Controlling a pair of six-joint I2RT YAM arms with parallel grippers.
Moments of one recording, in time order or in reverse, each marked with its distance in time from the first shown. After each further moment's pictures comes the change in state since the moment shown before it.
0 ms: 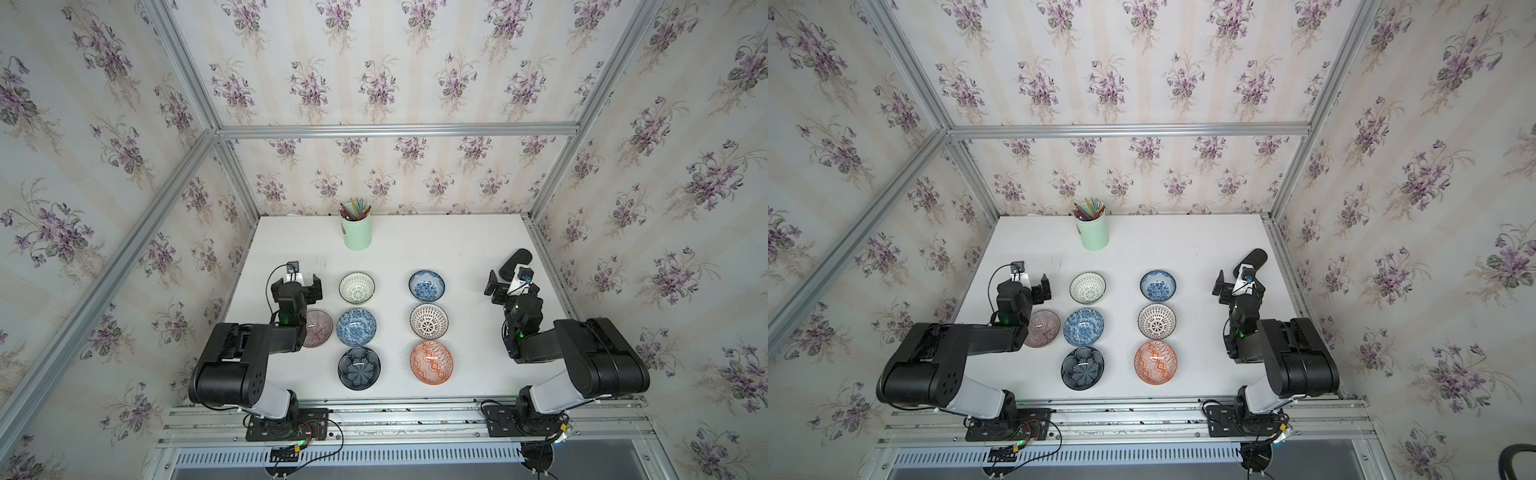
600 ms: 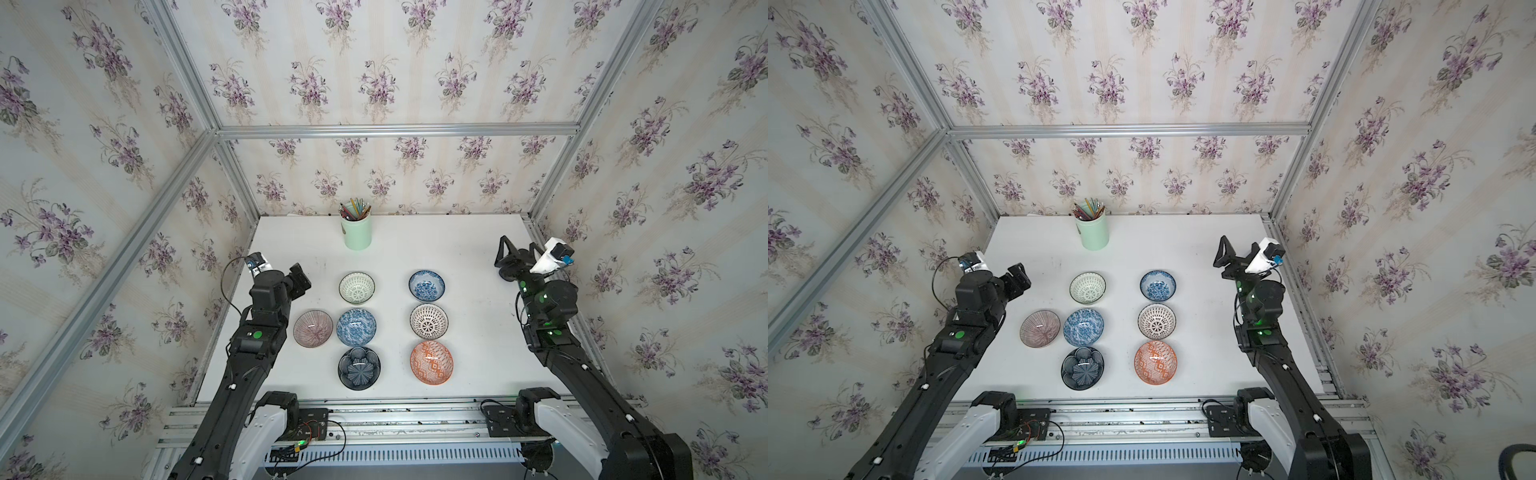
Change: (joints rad) left arm -0.034 -0.698 0.372 -1.227 -0.003 -0.544; right arm 0.039 -0.624 0.253 -0.620 -0.225 0.355
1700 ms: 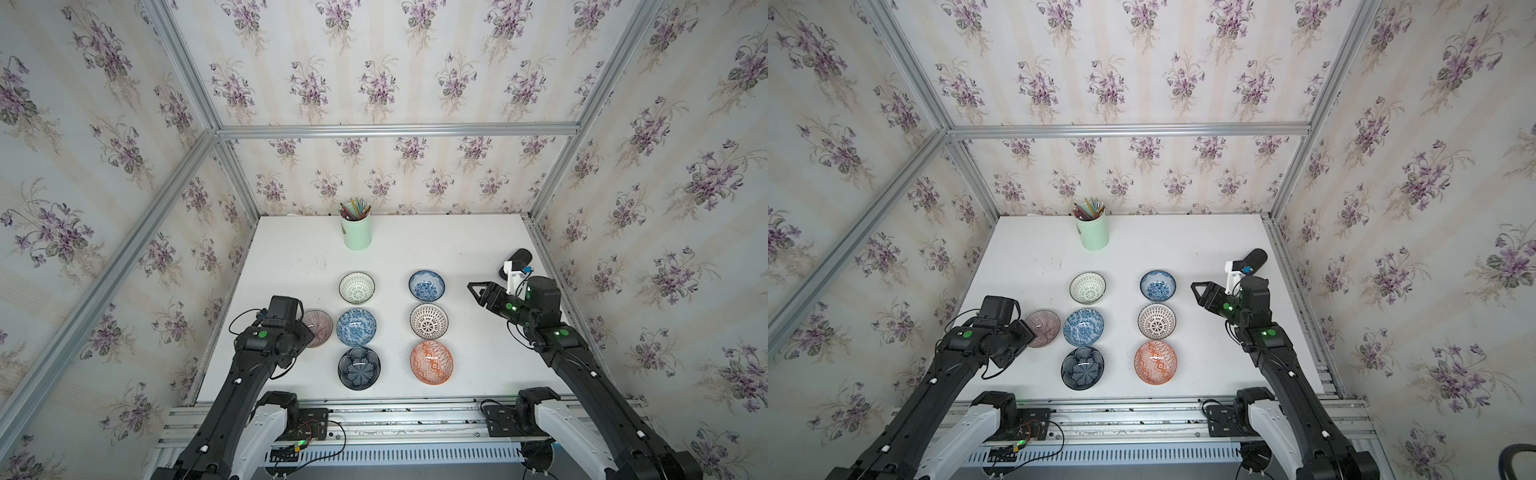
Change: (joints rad) left arm 0.001 0.047 -0.100 -0.589 0.214 -0.399; right arm 0.028 -0.040 0.086 -0.775 -0.445 0.225
